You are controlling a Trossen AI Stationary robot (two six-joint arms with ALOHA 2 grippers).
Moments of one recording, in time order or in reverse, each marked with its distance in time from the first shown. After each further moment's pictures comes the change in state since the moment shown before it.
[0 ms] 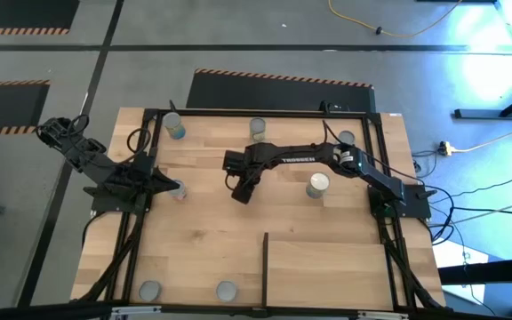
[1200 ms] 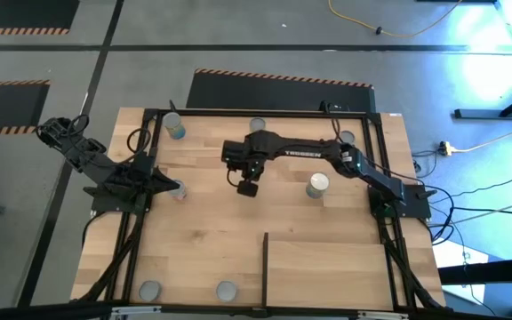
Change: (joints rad) left arm 0.000 0.000 0.000 0.000 0.000 0.000; right arm 0.000 -0.012 0.305 -0.353 0.056 -0.181
